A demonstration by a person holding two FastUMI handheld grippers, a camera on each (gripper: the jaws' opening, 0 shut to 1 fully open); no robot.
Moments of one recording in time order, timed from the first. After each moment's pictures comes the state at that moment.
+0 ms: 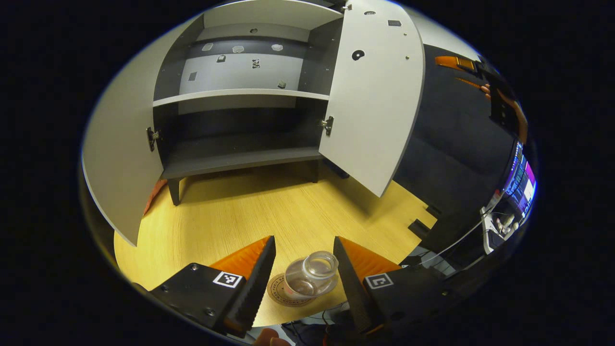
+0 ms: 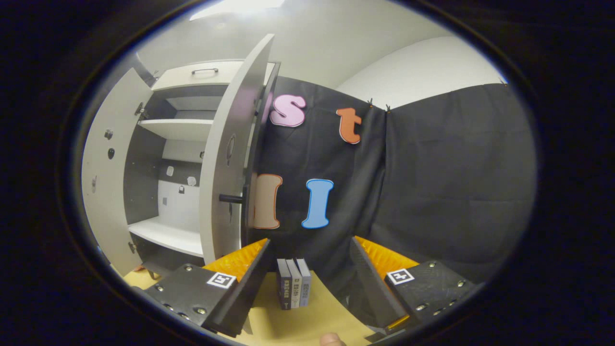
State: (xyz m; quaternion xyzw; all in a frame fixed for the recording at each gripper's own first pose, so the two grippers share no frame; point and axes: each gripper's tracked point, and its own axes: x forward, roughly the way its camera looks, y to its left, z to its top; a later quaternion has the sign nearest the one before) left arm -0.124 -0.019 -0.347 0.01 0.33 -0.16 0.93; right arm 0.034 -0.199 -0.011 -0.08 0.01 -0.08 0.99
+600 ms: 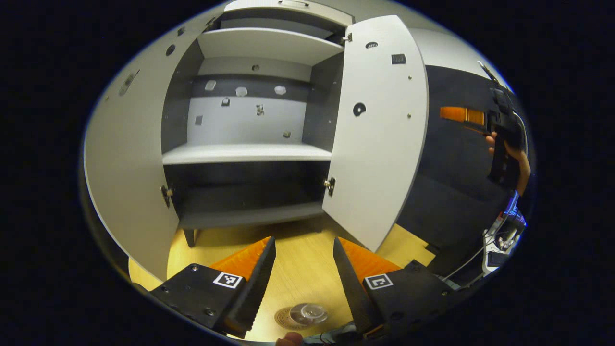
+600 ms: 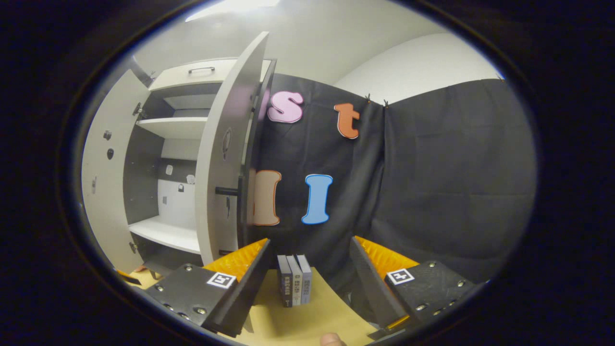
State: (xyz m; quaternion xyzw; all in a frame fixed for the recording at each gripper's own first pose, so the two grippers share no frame) left arm -0.062 -0.034 -0.226 0.02 0.21 -0.14 0.97; right arm 0.032 -0.199 -0.017 -0.07 0.02 -0.09 0.99
